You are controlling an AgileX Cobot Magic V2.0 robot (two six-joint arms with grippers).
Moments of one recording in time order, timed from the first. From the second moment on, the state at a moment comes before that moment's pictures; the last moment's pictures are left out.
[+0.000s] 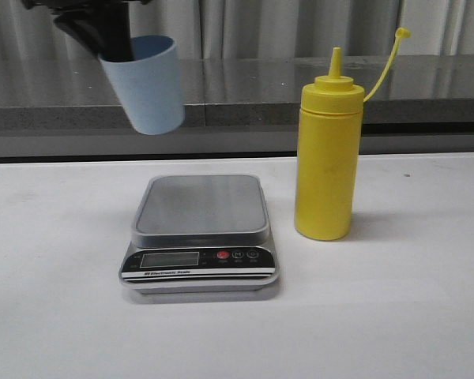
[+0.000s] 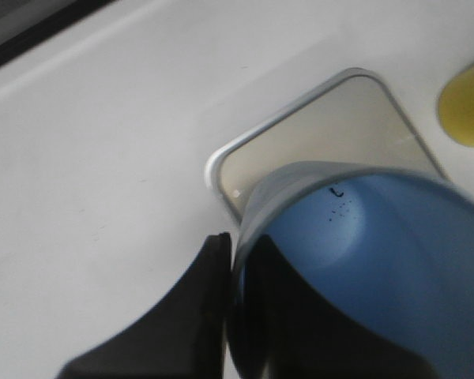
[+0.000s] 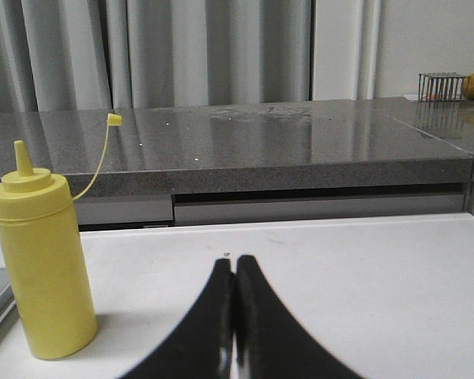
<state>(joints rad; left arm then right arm) -0.38 1.88 -1.78 -0.15 1.08 0.19 0.01 -0.01 0.03 0.01 -0.04 0.09</state>
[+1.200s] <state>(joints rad) -0.49 2.01 -1.88 -0.11 1.15 0.21 0.01 -0.01 0.03 0.01 -0.04 0.09</state>
